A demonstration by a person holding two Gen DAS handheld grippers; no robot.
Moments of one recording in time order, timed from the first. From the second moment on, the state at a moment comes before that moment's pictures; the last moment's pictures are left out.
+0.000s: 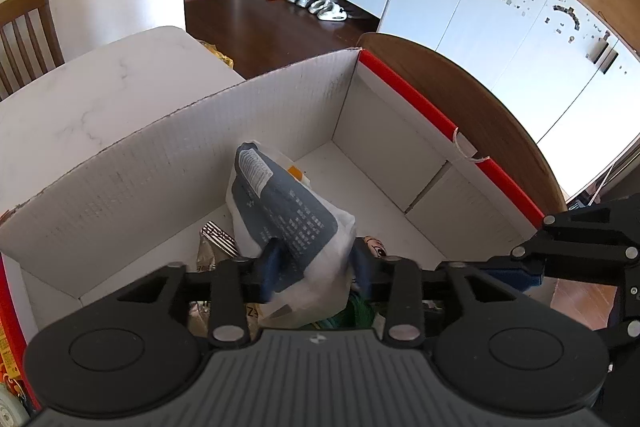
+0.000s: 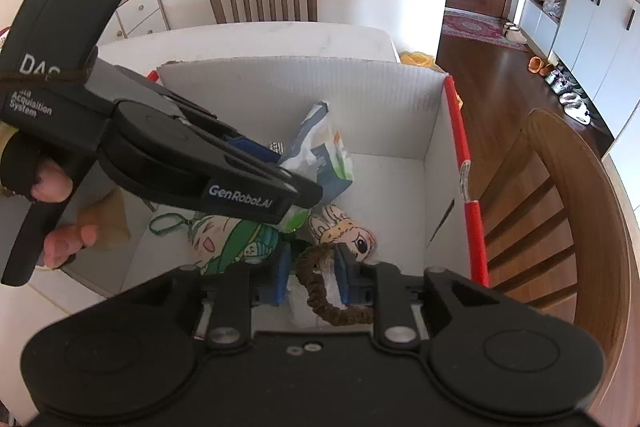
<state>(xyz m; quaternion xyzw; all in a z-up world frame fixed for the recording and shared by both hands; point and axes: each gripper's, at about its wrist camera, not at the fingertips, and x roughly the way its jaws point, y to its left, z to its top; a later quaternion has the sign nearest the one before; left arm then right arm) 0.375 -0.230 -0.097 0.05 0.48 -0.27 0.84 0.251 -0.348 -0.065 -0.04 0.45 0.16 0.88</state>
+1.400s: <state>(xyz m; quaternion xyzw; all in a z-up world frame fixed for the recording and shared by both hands) 0.279 -0.104 -0.007 -0.01 0.37 -0.22 0.90 0.212 -0.300 -0.004 0.02 0.38 0.14 0.91</state>
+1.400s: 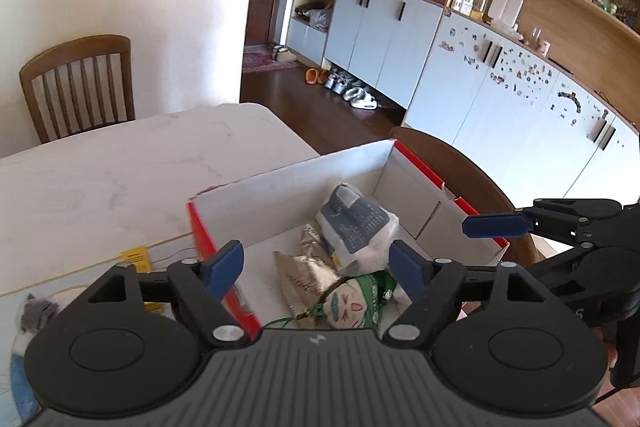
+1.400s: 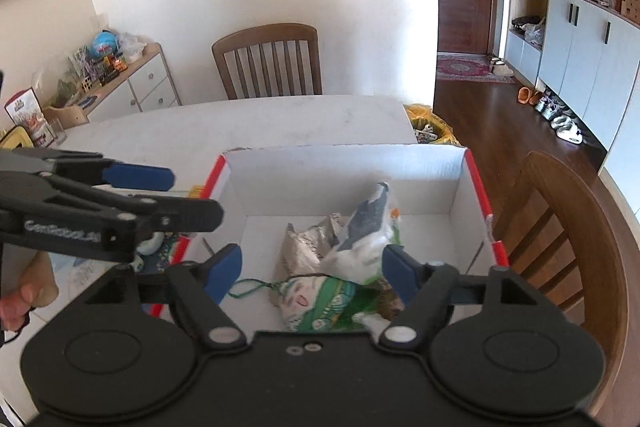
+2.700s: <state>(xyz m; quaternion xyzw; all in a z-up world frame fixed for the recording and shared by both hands) 0.261 0.119 -0.024 -0.05 0.34 -0.13 0.93 0.203 -0.136 0.007 0.03 0.37 0.18 0.91</state>
